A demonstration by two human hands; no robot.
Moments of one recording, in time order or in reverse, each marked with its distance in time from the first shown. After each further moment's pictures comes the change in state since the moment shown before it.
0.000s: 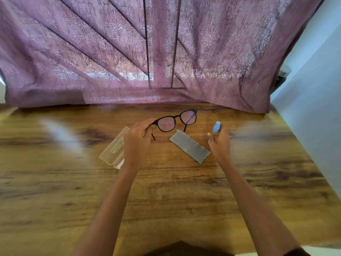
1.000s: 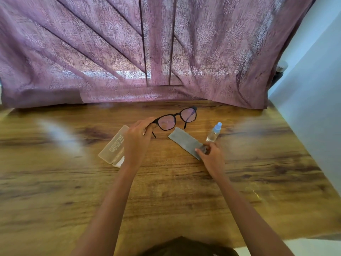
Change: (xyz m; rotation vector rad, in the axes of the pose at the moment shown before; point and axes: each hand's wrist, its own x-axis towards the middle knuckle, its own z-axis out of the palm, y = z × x) left_hand -0.003 -0.002 0.003 -0.015 -0.014 0.031; right_hand -0.055 0.018 0.010 -0.289 -0.044 0.048
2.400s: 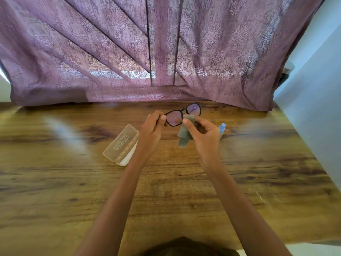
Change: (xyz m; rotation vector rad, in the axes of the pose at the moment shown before) left_hand 0.009 0.013 0.009 -0.347 -0.223 -0.071; right_hand -0.031 -0.148 -0.050 0.871 -0.039 -0.114
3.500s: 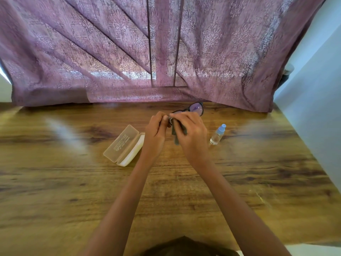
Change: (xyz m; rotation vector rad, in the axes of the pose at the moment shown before) left_hand -0.006 0.009 0.014 -0.183 0.070 -0.025; right_hand 0.002 -0.005 0.025 -0.685 -0.005 -0.762
